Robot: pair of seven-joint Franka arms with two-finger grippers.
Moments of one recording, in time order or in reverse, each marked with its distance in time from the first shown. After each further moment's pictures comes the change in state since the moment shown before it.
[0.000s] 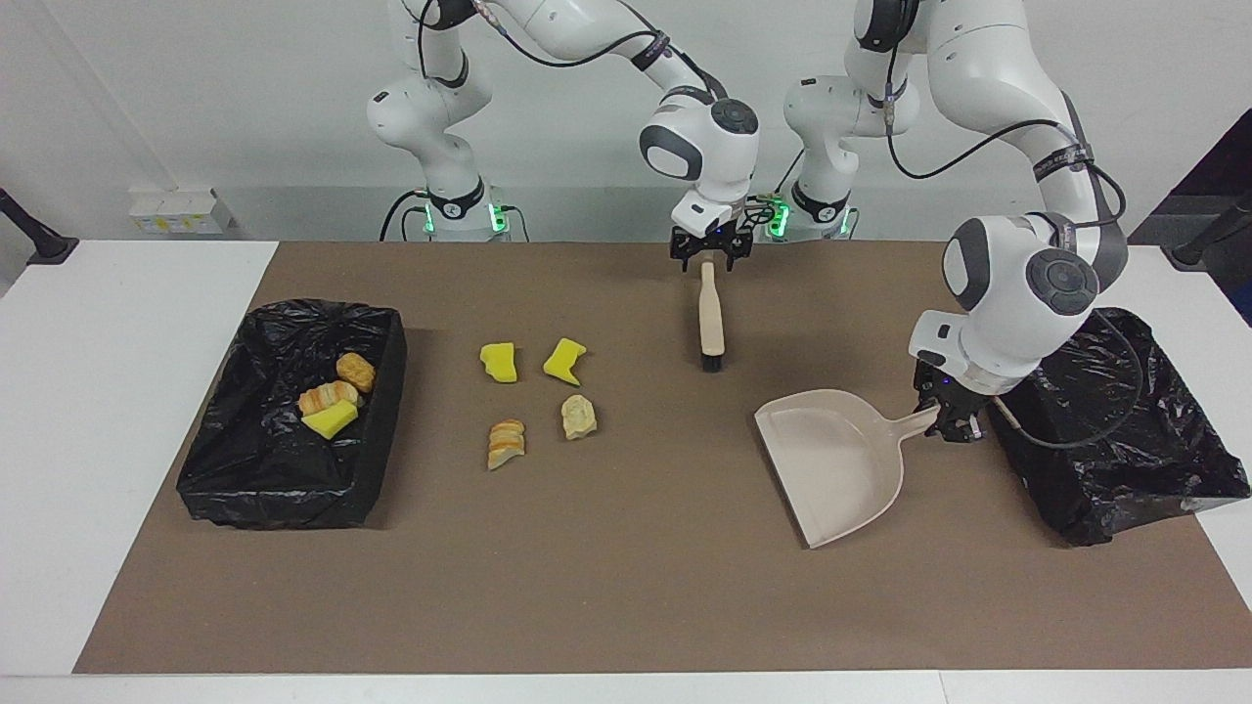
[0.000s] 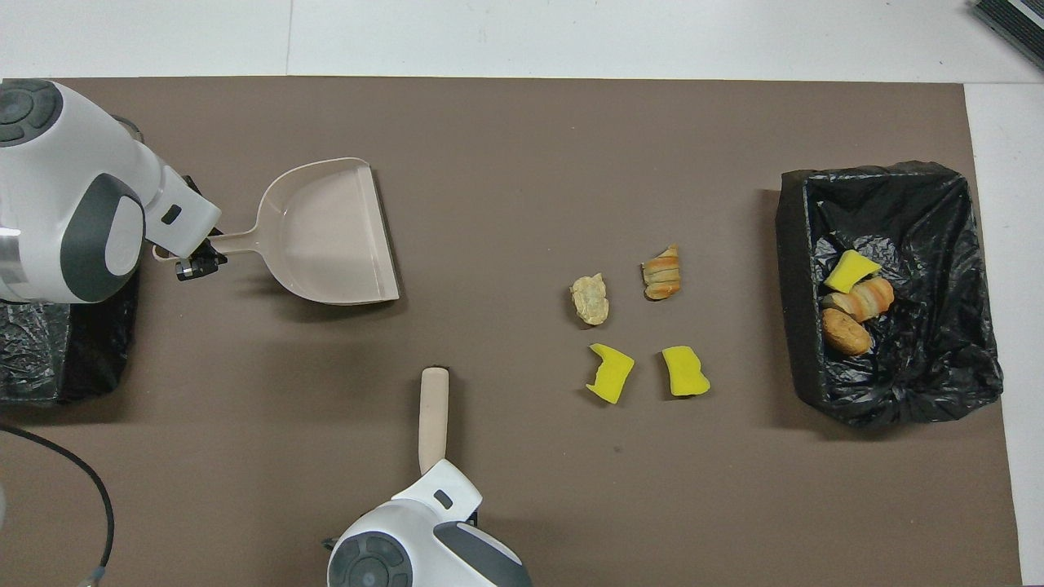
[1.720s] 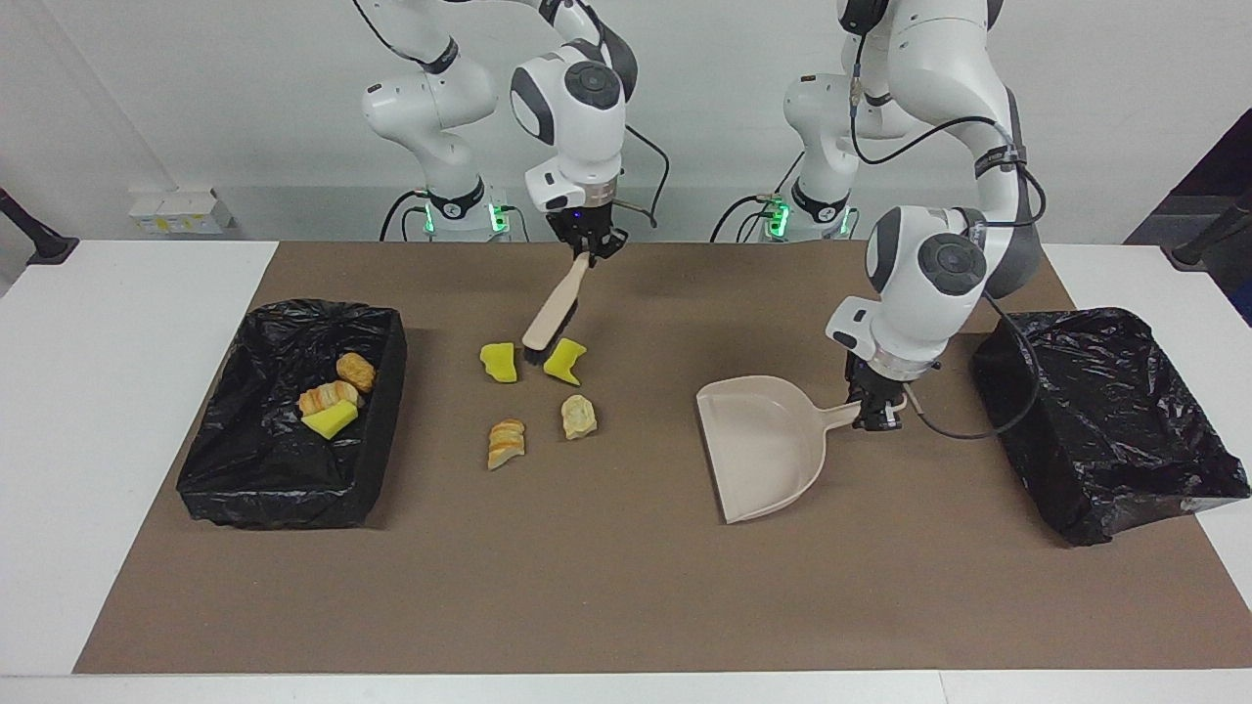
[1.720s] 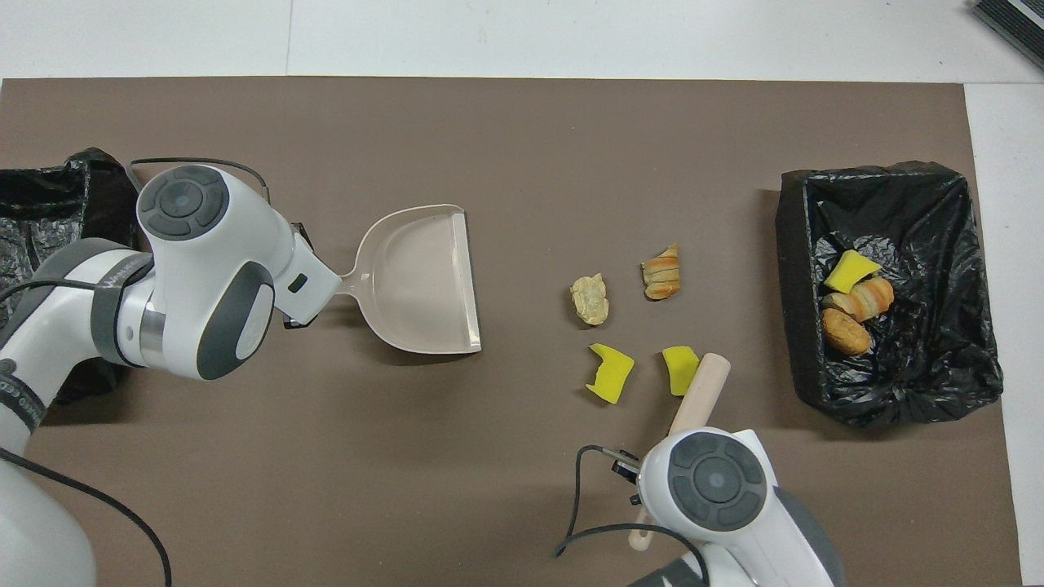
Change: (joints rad) left arm -0.238 -0.119 -0.032 -0.275 -0.001 0.182 -0.144; right arm -0.539 -0.582 -0.023 -0.521 0.102 -0.277 -0.073
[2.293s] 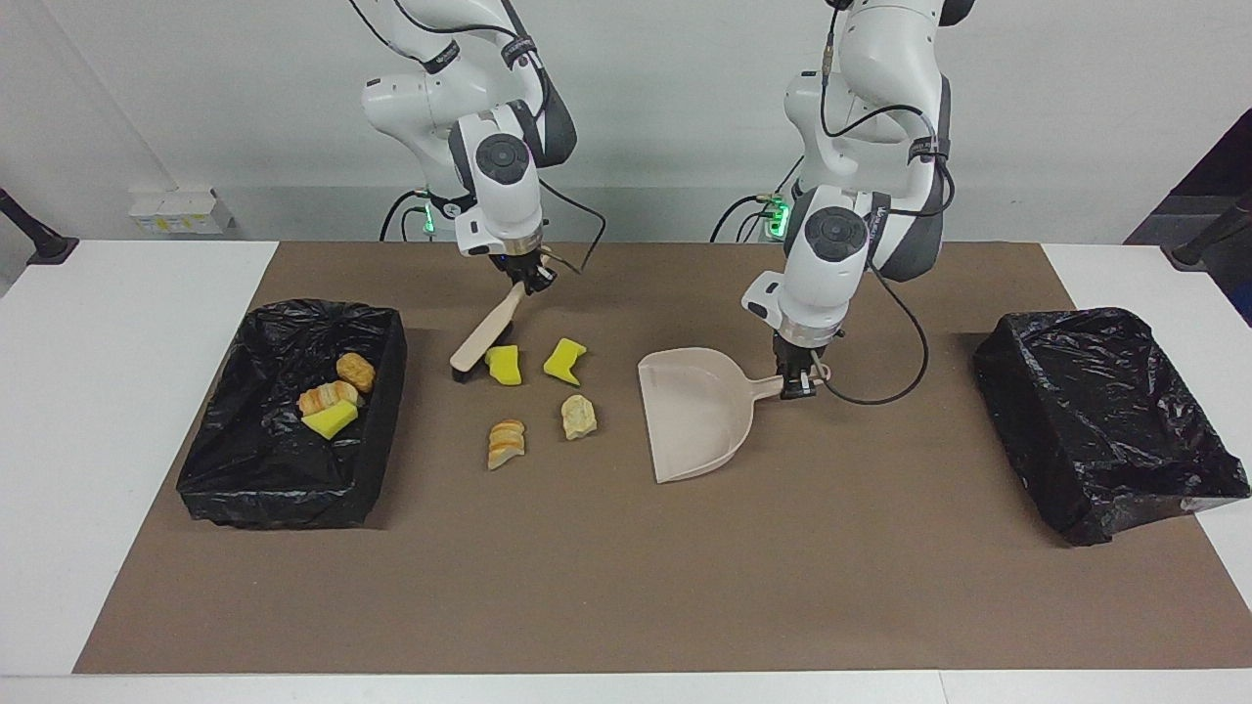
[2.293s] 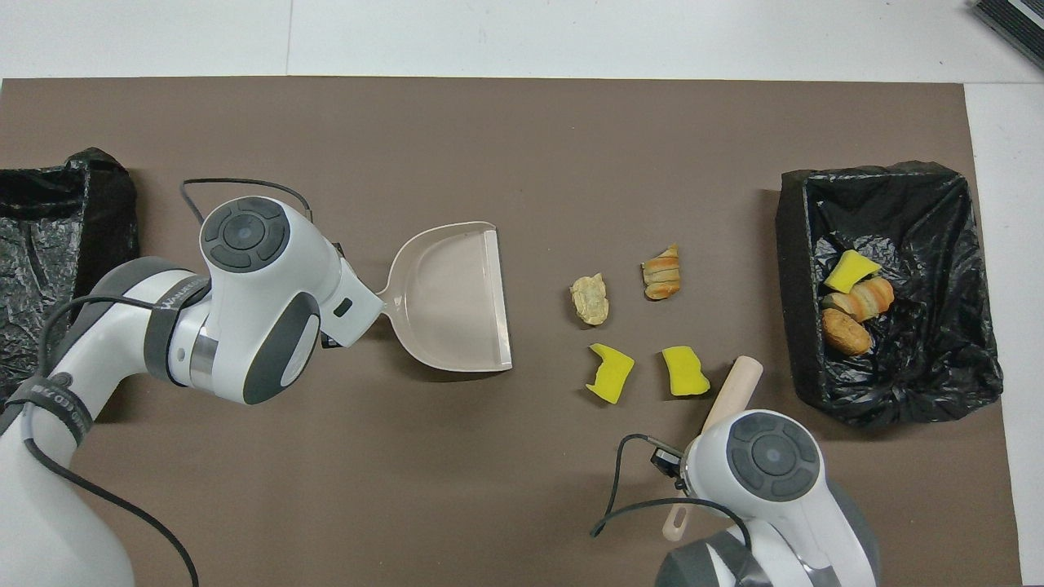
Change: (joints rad) left arm -0.101 -0.022 0.001 -0.026 0.044 -0.003 -0.133; right arm -0.029 0.164 0.013 0.048 0.103 0.160 -0.060
